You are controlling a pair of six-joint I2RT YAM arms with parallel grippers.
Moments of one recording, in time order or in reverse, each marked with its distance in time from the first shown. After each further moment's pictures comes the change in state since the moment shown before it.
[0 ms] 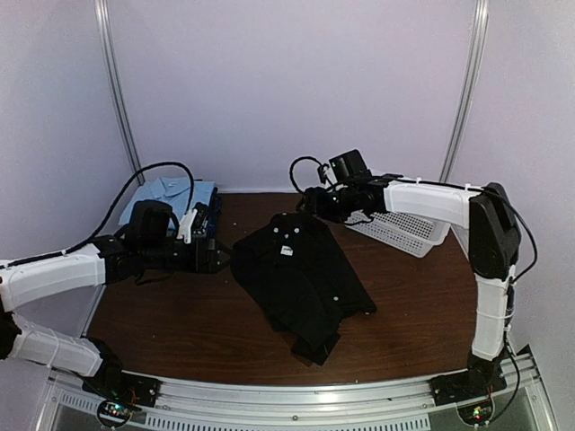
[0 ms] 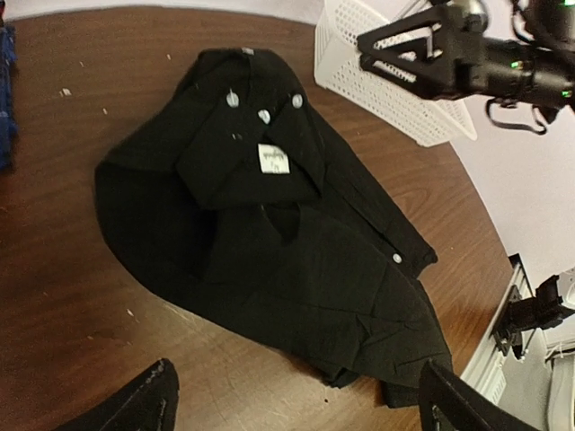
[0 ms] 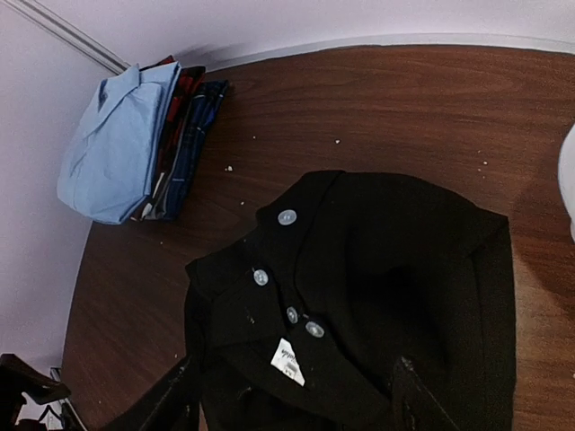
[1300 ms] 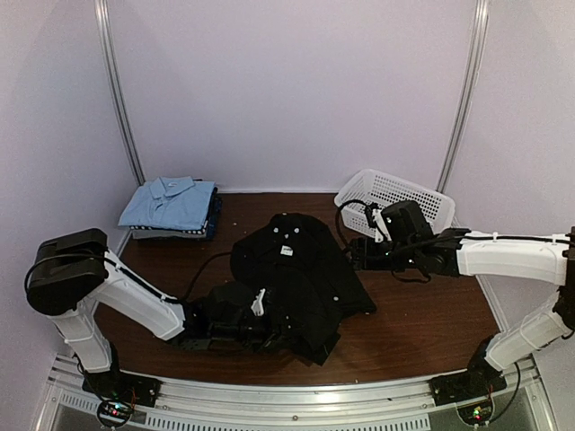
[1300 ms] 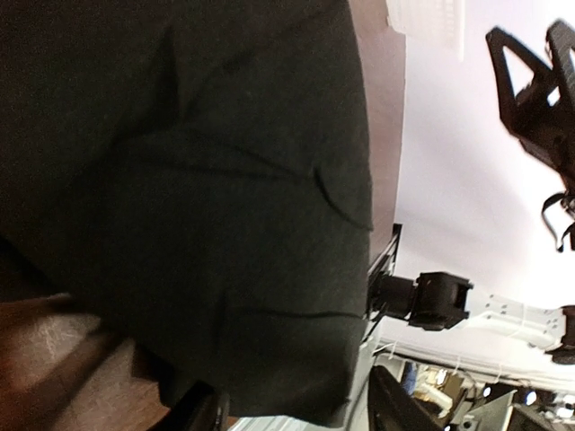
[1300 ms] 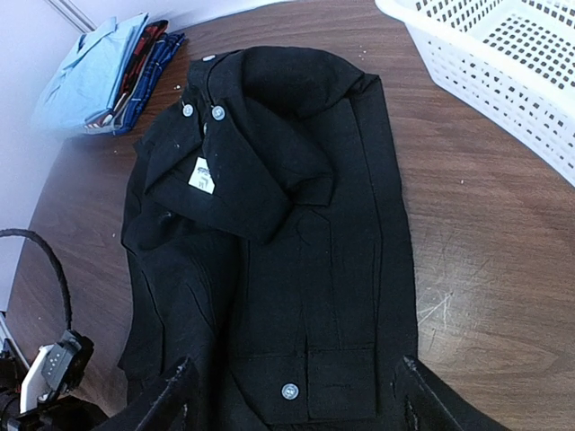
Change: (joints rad) left arm -0.577 0.567 -0.136 0.811 -0.109 -0.998; right arm 0.110 -0.678 -0.826 0.135 0.233 -0.023
